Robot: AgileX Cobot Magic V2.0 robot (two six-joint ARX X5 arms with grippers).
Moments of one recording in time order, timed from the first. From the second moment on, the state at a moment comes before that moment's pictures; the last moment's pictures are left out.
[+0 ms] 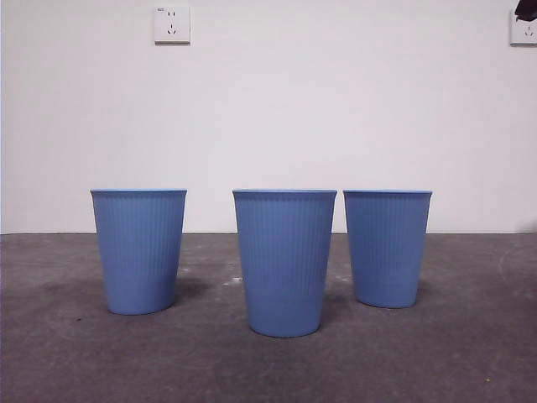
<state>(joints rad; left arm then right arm) 0.06 0.16 0.15 0.07 0.13 0.25 0.39 0.87 1.02 -1.06 -0.39 0.09</state>
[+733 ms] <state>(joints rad) 0.08 0.00 0.02 -0.18 0.11 0.21 0.39 0.87 1.02 -1.06 -0.39 0.09</state>
